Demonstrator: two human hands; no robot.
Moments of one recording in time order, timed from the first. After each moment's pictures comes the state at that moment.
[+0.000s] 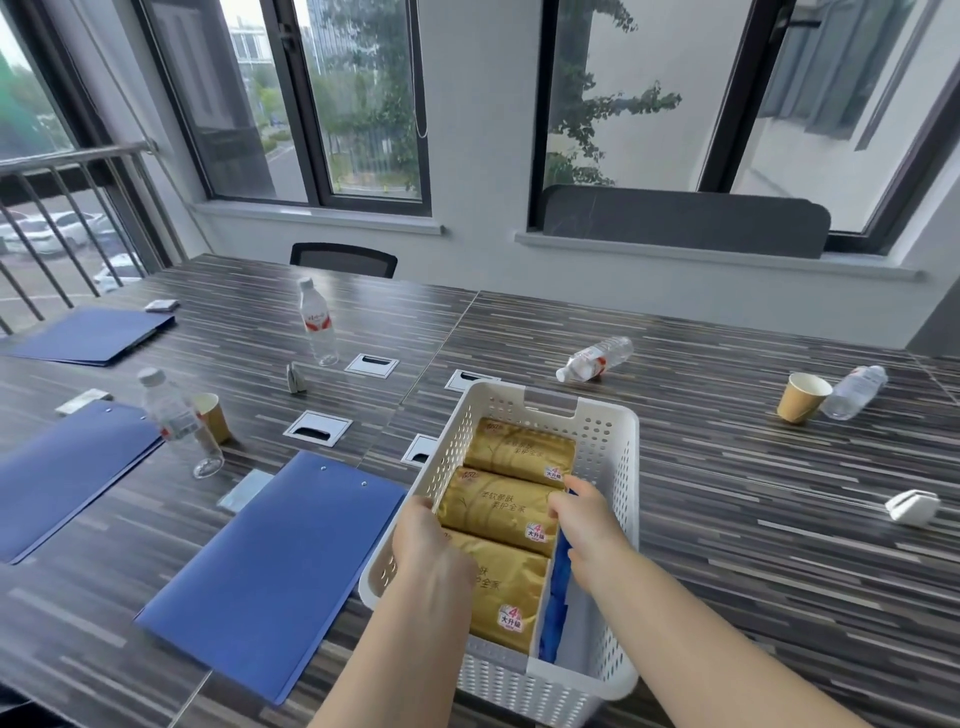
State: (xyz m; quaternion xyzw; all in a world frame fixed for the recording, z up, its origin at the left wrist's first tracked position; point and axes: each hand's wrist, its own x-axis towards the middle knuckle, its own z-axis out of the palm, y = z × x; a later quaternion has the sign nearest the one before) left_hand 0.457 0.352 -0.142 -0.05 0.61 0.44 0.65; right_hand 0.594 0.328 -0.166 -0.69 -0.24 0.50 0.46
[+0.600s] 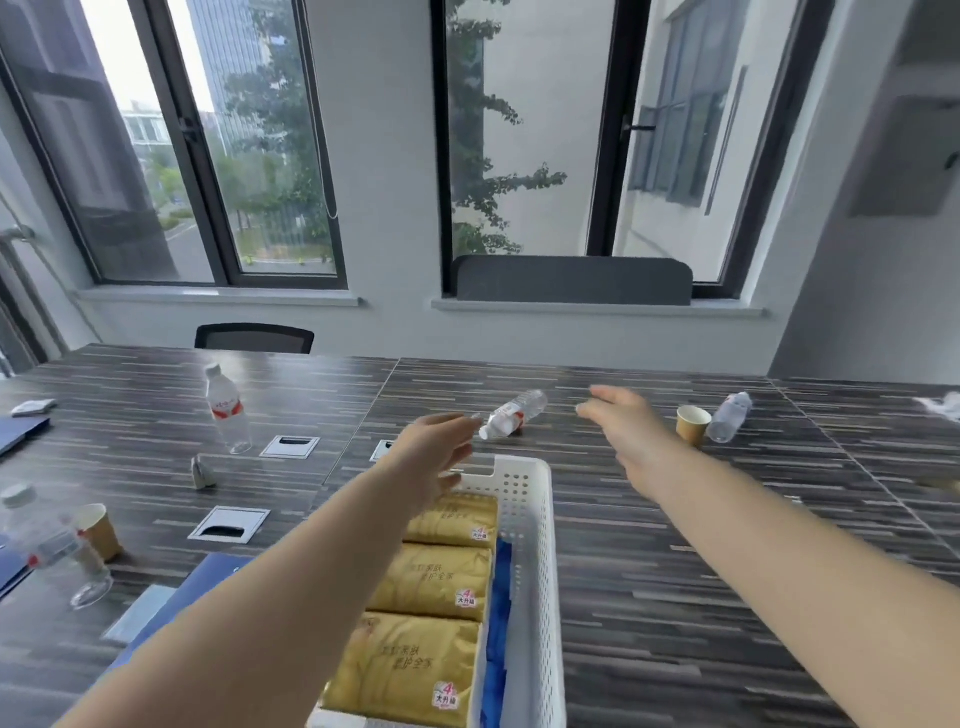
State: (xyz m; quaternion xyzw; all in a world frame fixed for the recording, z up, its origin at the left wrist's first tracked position) left_hand 0.521 0.411 -0.050 0.49 0.45 0.29 0.69; right_hand 0.706 0.322 -0.032 -0.71 -0.32 0.33 0.53
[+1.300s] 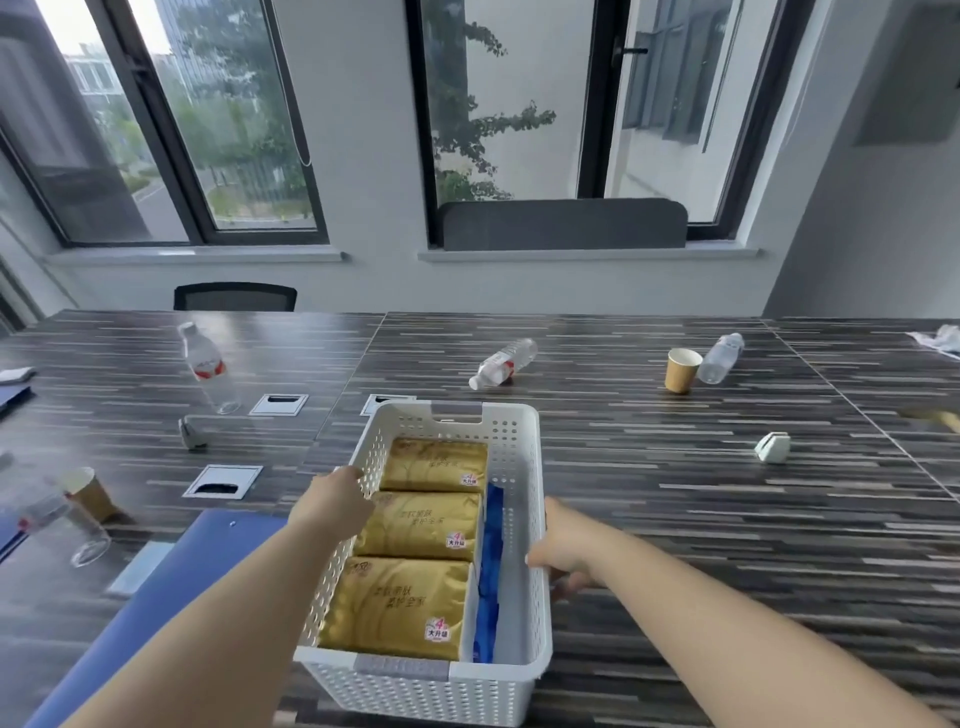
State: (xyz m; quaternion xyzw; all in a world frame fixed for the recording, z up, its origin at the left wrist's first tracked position) left_hand 0.445 0.441 -0.168 0.75 0.63 0.01 0.20; right_hand 0.664 0.285 -0.158 -0.77 -0.37 0.48 0.19
